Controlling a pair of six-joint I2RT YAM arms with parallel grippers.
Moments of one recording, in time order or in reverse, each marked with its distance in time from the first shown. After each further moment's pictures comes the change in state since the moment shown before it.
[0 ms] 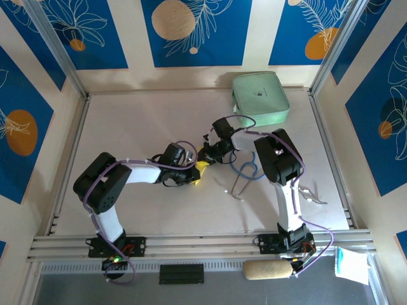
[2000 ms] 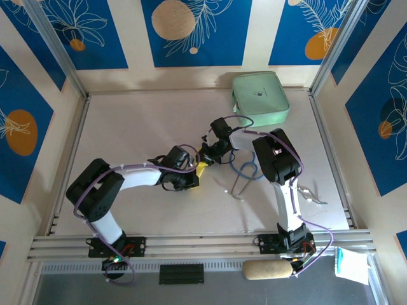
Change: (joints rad) left arm -0.070 -0.092 0.028 -0.243 -0.085 0.037; right arm 0.006 0.018 0.034 -0.055 -0.009 0.005
